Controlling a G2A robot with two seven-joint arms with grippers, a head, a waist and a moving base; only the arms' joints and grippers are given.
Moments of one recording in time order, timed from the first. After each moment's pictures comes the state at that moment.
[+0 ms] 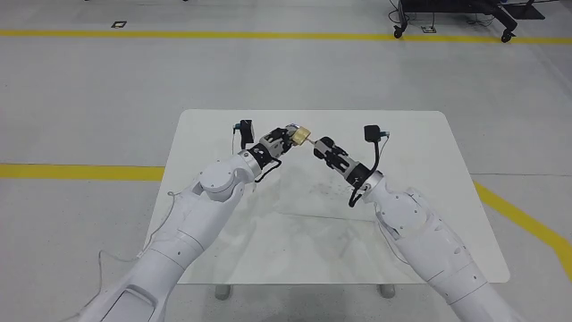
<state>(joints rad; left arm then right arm) 0.90 -1.36 -0.88 -1.05 -0.57 -0.11 -0.42 -1.23 -1.14 1.05 -1.42 -0.12 -0.35 0.20</state>
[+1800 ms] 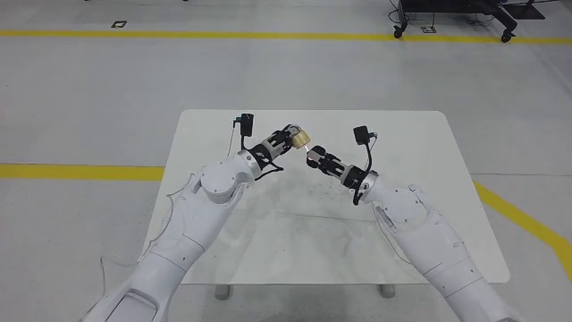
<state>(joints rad) 0.93 -1.38 -0.95 -1.09 -0.27 -0.17 -0.45 -1.21 -1.17 1.08 -1.36 -0.03 -0.37 0.44</state>
